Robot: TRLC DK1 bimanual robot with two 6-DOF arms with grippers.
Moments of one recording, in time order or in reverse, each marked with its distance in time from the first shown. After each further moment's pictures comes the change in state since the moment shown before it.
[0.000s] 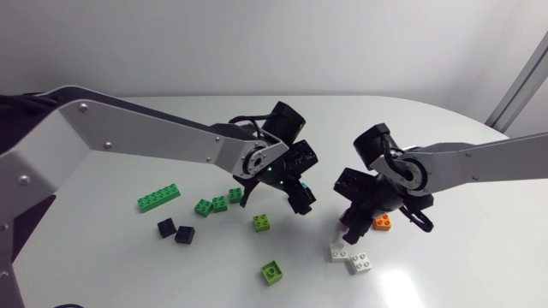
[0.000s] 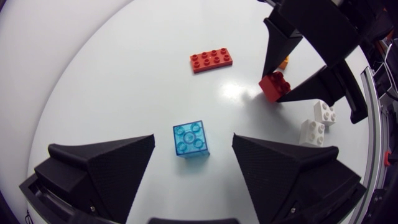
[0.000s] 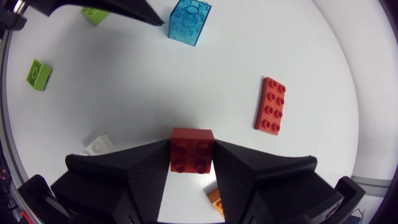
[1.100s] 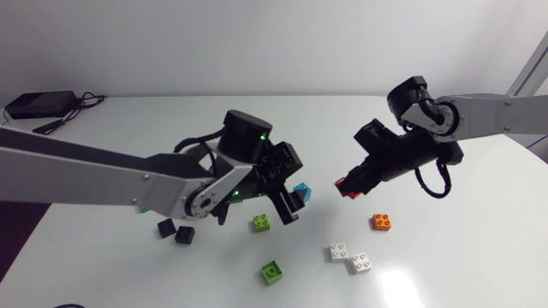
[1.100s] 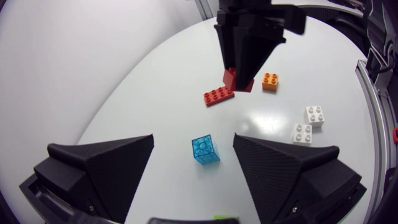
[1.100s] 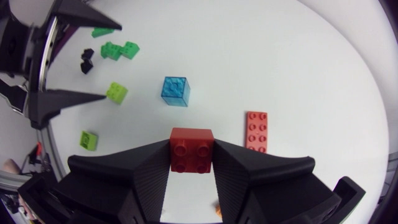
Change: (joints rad) left arm -0.027 -0.290 -0.387 0.417 -0.055 0.079; right arm -0.166 -0.014 0.231 -0.198 -0.362 0.133
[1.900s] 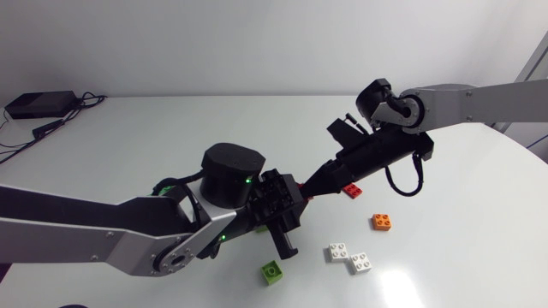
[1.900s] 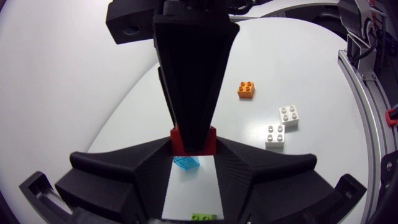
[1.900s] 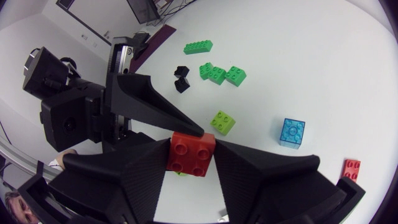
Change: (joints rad) left arm -0.117 -0.133 -0.234 0.220 -0.060 0.042; right arm 0.108 0.099 0.117 -0.152 -0.526 0.009
